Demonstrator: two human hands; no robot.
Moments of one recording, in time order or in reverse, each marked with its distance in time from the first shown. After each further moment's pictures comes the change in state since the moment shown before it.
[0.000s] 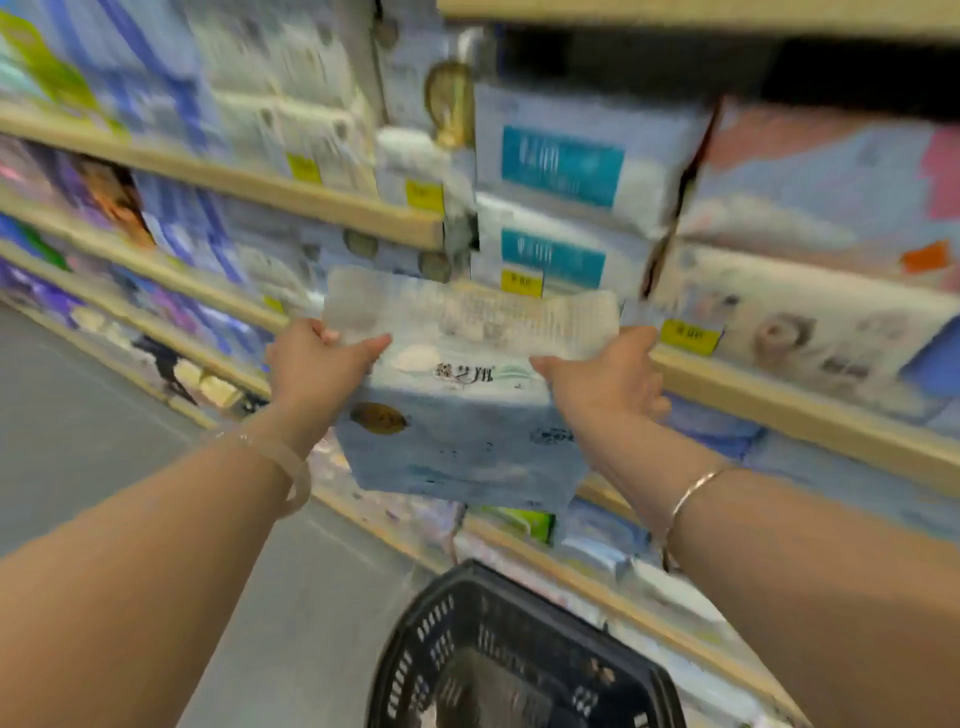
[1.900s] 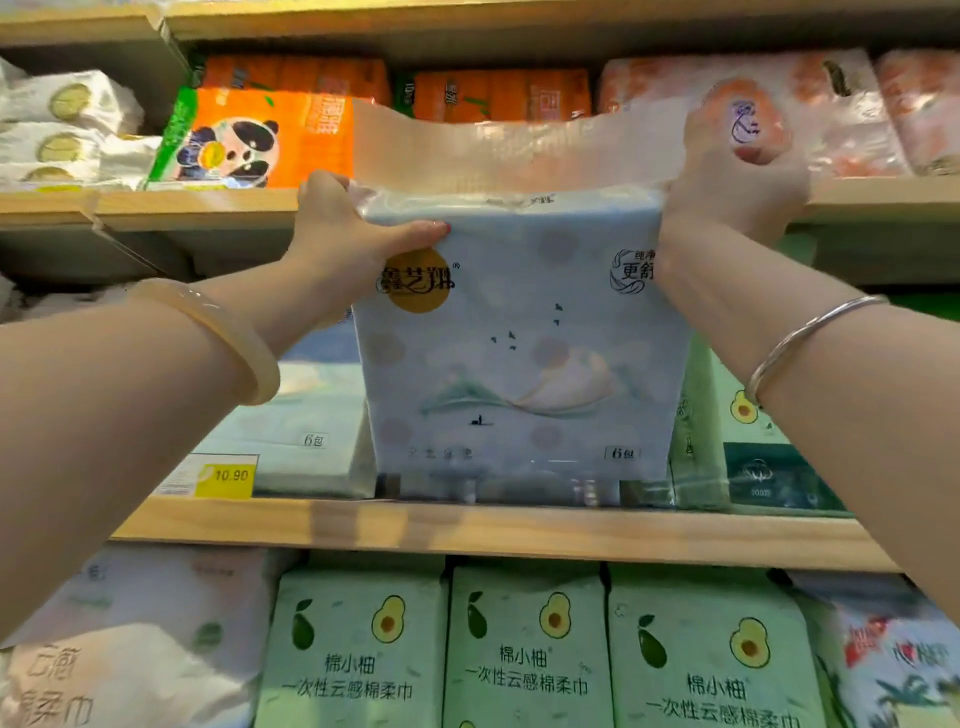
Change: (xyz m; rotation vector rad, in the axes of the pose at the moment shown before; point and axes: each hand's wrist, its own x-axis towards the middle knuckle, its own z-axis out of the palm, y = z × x) left_hand -0.068 0.700 -0.104 -0.861 -0.081 1.090; right_hand 0.067 -0.351 -0.652 1.252 1.010 -0.814
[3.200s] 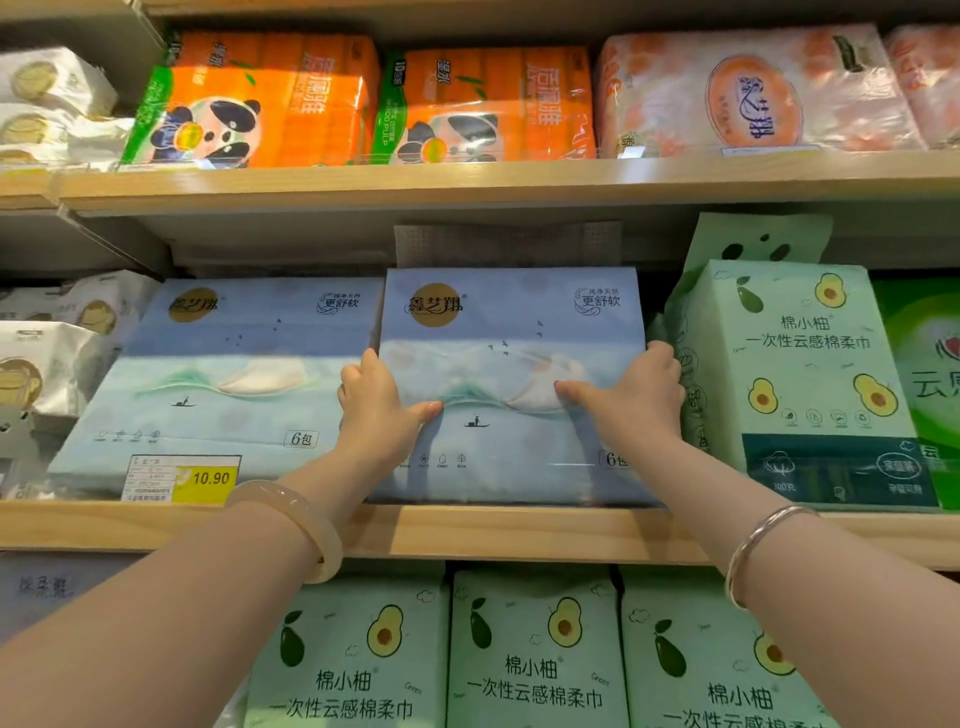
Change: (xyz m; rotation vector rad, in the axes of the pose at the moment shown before) left_hand -0.069 -0.103 0.054 0.425 -0.148 -0.270; right_hand -0.061 0.134 -0.061 -0.862 -0.564 -0.087
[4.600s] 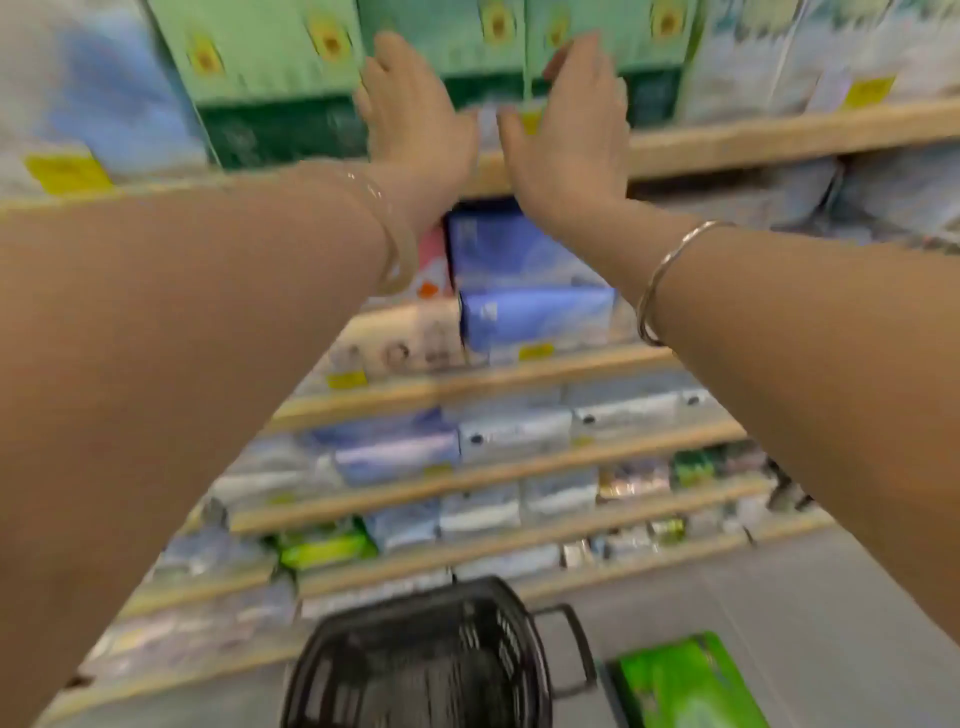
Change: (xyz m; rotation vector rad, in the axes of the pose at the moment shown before) left_hand -0.307 -0.062 0.028 0.088 -0.359 -0.175; right_hand -0.327 0.090 -0.044 -0.580 -0.180 0.090
